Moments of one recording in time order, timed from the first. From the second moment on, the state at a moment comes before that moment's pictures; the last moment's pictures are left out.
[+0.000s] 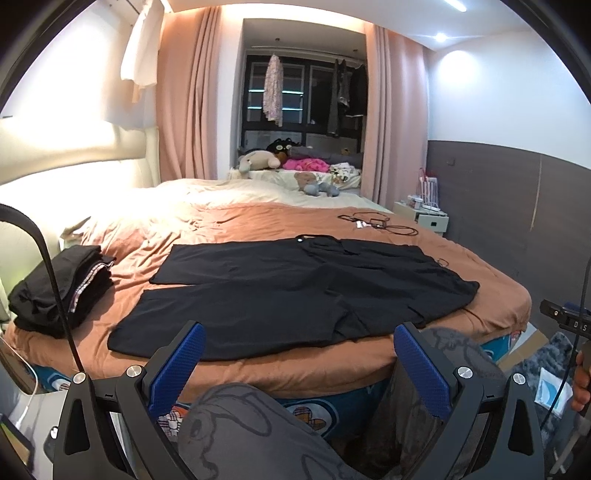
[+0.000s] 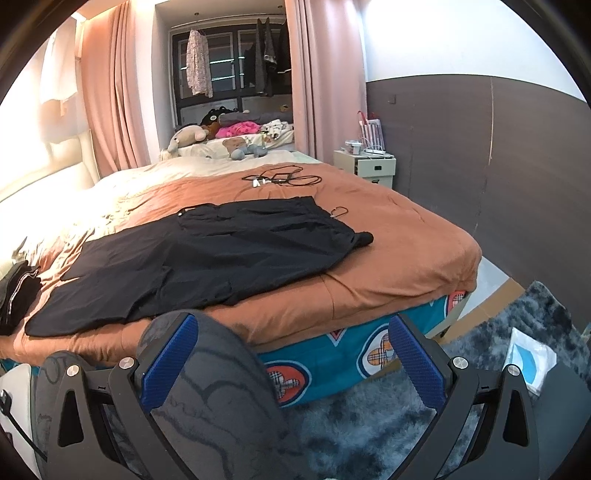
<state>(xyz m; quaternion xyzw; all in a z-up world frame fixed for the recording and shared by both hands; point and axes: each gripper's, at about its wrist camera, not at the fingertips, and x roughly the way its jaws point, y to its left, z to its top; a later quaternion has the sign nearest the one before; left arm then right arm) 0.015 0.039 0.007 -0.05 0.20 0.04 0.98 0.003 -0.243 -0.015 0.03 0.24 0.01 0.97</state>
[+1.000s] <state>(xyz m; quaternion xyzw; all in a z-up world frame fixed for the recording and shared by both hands) 0.081 0.201 -0.013 -0.16 0.27 0.23 0.92 0.145 -0.272 -0.023 0.06 0.29 0.02 0.95</state>
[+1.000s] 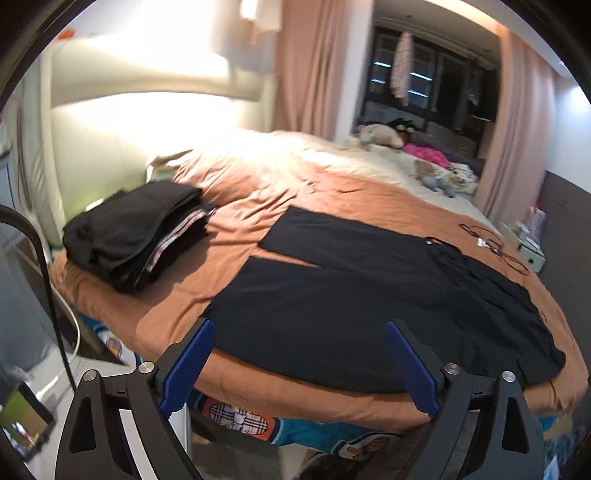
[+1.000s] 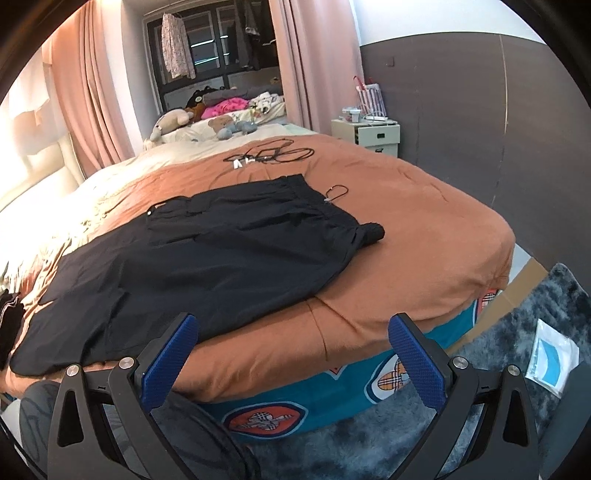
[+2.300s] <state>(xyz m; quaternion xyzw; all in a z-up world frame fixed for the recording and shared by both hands) 0.123 0.347 -0.162 -0.43 0.31 0.31 0.79 0.298 -0.333 -0.069 0.19 0.41 0.09 0.89</state>
